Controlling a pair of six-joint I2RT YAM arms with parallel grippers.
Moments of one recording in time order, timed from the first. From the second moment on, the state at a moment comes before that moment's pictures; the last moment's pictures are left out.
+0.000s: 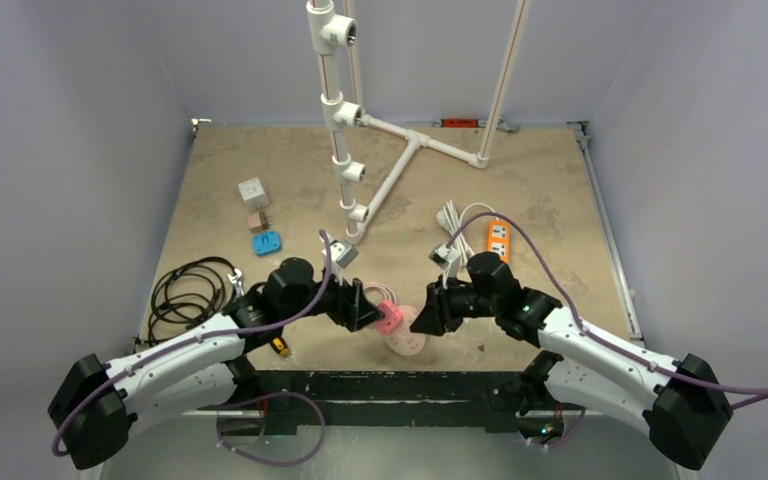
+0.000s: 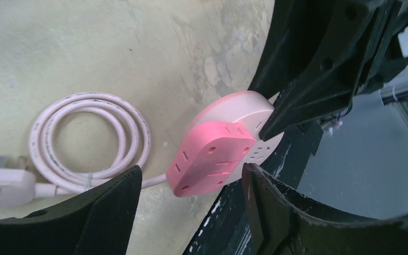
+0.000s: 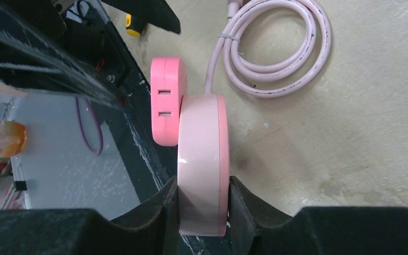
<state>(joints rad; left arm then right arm) -0.80 0.87 0.43 0.05 0.31 -0.49 0.76 0.91 0.47 -0.17 -0.48 0.44</state>
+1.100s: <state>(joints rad) -1.12 1.06 0.51 0.02 0.03 -0.41 0.76 1.01 0.47 -0.17 -0.35 0.49</state>
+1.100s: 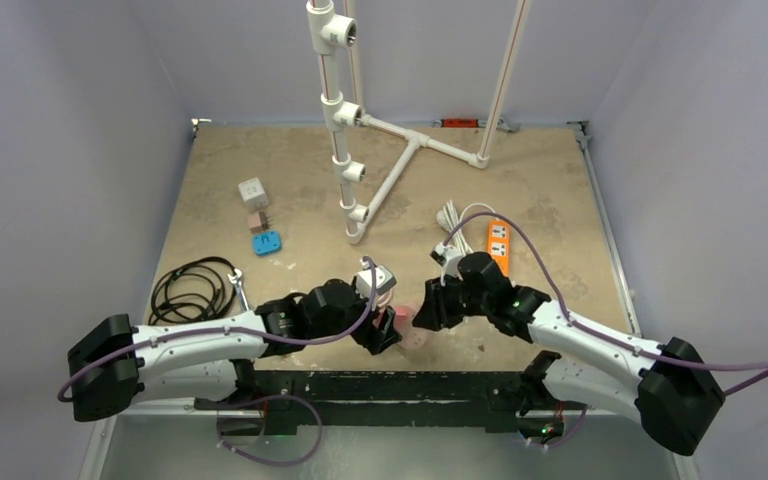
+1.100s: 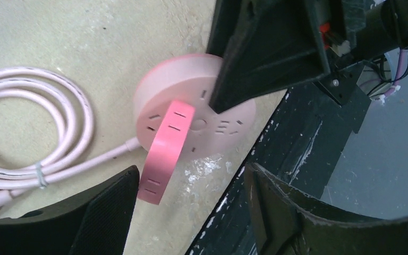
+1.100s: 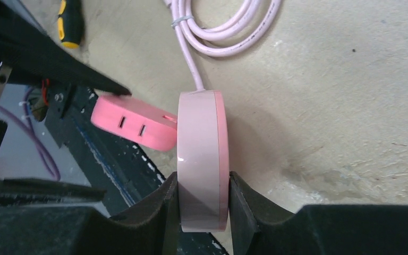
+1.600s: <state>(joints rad) -1.25 1.14 0.58 0.00 -0.15 -0.43 0.76 1.01 0.48 -0.16 -0.24 0.51</state>
